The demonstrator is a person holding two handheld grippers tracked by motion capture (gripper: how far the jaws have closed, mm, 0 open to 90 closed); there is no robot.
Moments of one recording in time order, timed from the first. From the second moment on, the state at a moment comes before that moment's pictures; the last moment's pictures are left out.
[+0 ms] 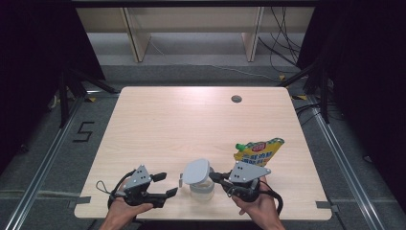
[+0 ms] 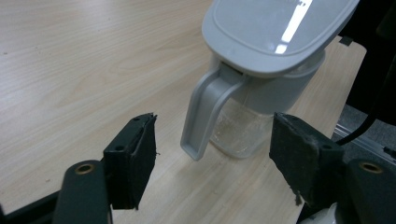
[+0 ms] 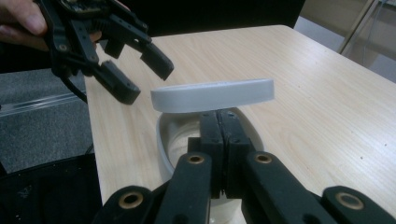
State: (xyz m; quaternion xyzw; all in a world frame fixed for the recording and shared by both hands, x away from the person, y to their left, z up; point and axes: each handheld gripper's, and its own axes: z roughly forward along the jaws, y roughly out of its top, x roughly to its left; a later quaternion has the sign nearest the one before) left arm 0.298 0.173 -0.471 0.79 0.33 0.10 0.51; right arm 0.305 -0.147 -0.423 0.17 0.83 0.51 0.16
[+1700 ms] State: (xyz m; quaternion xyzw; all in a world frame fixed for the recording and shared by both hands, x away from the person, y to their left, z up) left arm 0.298 0.178 -0.490 0.81 0.34 0.10 0.47; right arm 0.315 -0.118 -0.396 0.14 0.82 0.53 0.16
